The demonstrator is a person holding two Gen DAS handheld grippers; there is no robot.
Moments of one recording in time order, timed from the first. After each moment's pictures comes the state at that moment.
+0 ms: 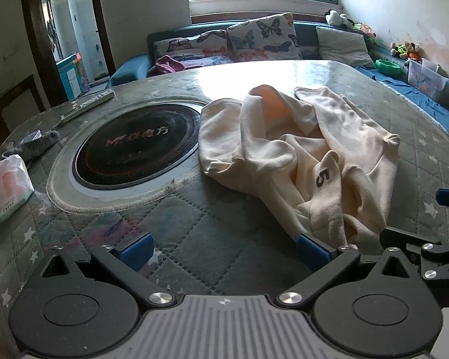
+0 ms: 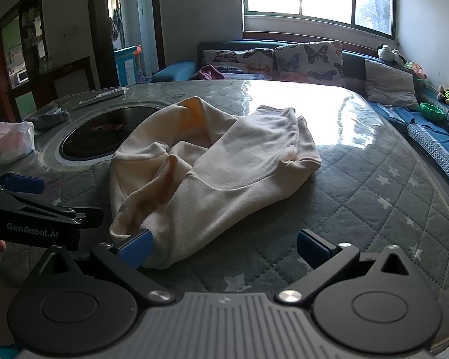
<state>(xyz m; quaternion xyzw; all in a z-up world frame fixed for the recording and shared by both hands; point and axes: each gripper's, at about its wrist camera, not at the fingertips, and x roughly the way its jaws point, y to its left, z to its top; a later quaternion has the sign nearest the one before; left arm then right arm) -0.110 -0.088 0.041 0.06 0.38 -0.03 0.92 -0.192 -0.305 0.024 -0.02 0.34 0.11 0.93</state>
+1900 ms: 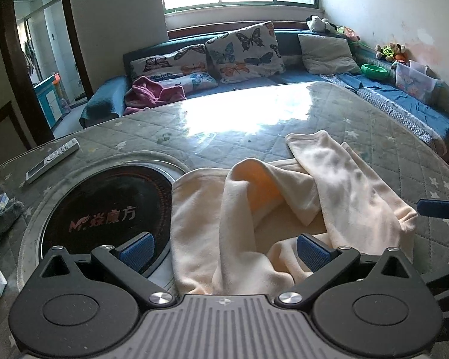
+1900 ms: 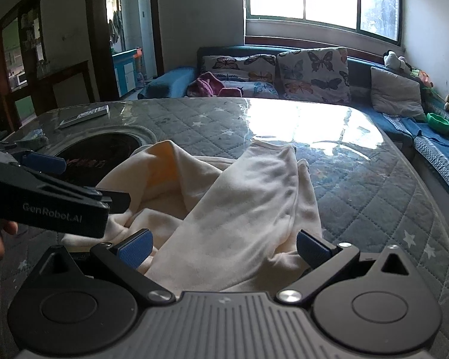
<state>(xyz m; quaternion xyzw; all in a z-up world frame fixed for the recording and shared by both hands) 0.005 -0.116 0.069 0.08 0.36 -0.07 0.93 -0.090 -0.309 0.038 -0.03 0.33 0.12 0.93</state>
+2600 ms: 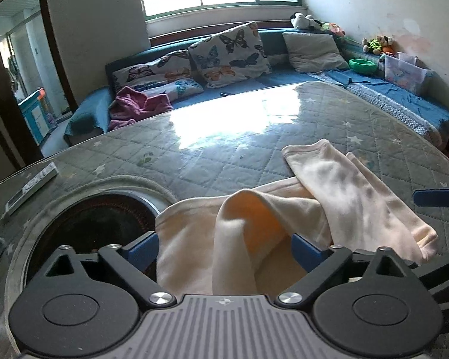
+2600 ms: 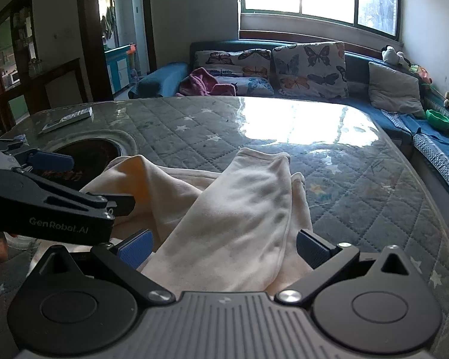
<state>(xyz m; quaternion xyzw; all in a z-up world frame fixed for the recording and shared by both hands) 0.055 -0.126 0.060 0.10 0.35 -0.10 0.92 -0.043 -0.314 0.034 -0.03 0.35 0.11 0.93</state>
